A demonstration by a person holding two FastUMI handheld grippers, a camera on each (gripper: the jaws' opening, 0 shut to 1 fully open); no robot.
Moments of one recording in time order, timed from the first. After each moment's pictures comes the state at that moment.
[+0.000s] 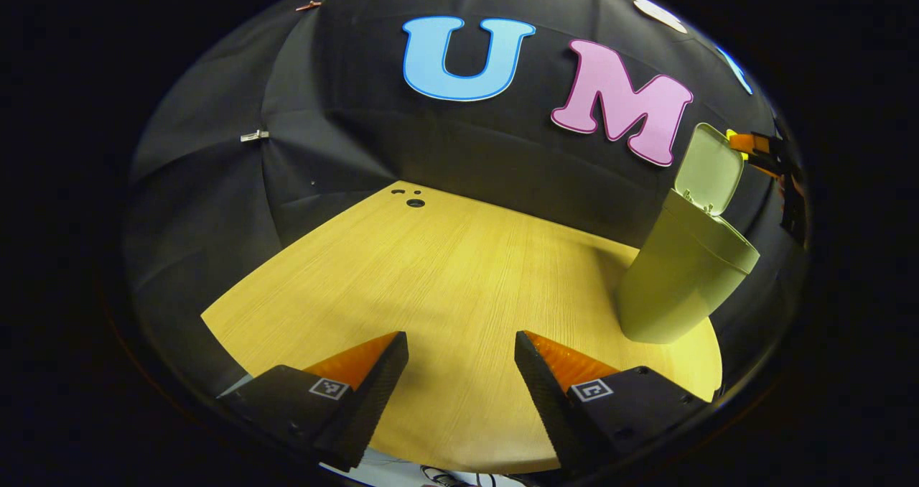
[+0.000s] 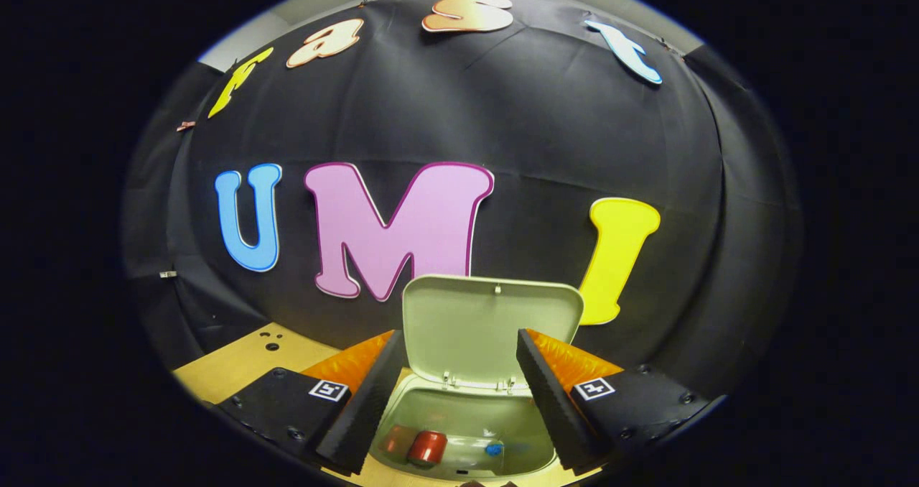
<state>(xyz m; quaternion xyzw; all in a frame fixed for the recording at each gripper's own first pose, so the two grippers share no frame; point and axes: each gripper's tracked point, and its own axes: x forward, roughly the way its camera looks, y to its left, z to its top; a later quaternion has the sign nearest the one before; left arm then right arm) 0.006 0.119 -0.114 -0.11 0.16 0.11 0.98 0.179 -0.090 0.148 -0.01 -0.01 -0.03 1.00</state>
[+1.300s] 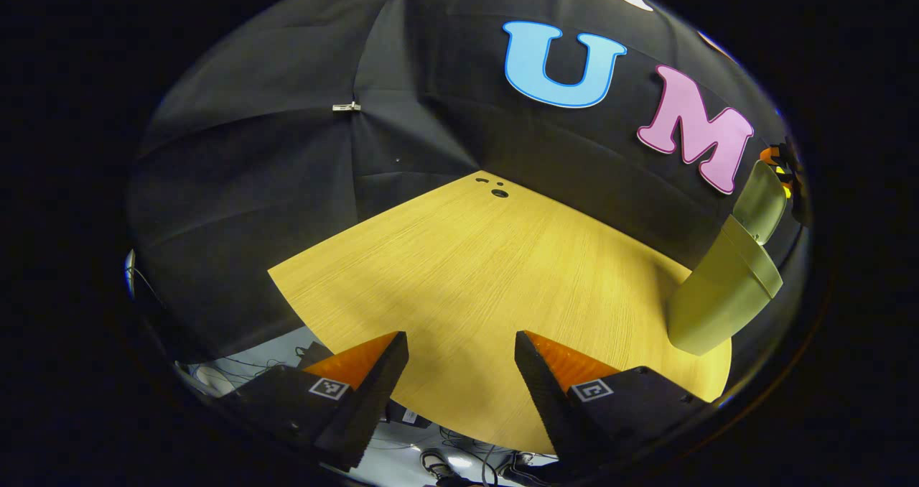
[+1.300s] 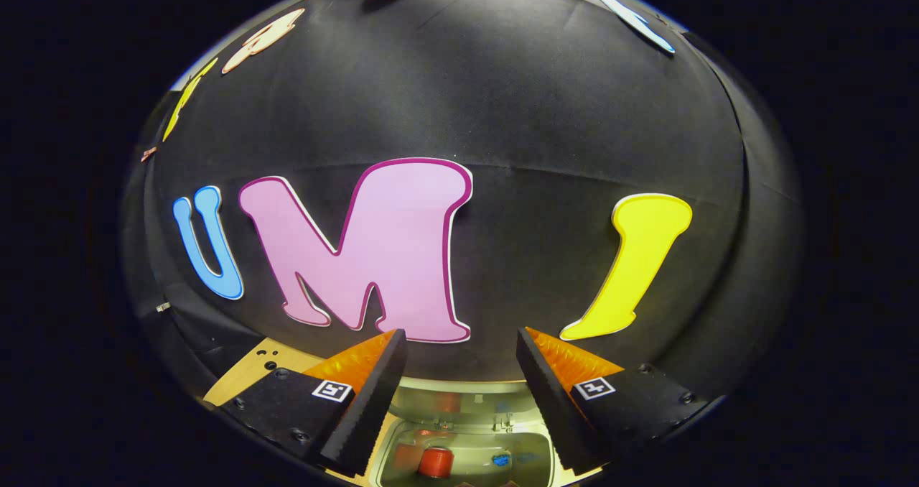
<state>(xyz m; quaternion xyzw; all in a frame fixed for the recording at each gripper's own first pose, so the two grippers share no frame) -0.064 0.195 -0.144 -0.17 0.17 0.21 0.95 0.269 -0.116 0.170 0.02 0.07 -0.04 1.00</state>
